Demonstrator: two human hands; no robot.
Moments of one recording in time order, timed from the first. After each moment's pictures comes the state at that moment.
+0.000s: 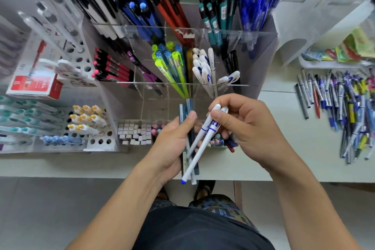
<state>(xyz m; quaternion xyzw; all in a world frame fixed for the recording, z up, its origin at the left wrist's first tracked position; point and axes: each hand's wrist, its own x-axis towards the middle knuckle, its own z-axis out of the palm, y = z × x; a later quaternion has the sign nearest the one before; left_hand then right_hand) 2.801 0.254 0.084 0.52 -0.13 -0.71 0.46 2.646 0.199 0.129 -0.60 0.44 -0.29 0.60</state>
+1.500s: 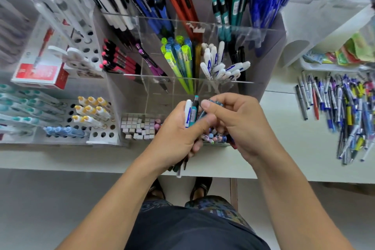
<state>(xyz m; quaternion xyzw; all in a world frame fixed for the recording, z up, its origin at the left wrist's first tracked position) 2.813 0.258 0.094 0.53 -0.35 -0.63 0.44 2.679 0.205 0.123 -0.46 0.54 -0.32 0.63</state>
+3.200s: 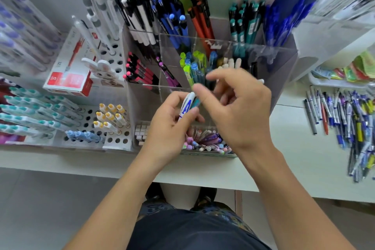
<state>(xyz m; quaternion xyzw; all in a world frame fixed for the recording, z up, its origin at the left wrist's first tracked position) 2.848 0.254 0.099 0.56 -0.37 -0.51 0.54 2.721 0.192 0.143 -0.77 0.47 -0.39 0.20</state>
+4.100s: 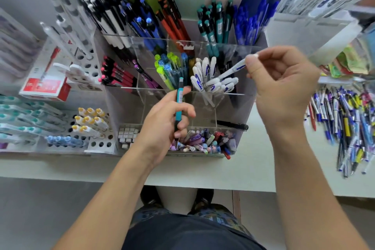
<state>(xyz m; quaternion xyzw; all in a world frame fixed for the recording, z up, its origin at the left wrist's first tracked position) 2.817 0.232 0.119 0.48 -0.23 -0.65 0.54 2.645 0.146 0.157 -0.59 0.50 -0.56 0.29</state>
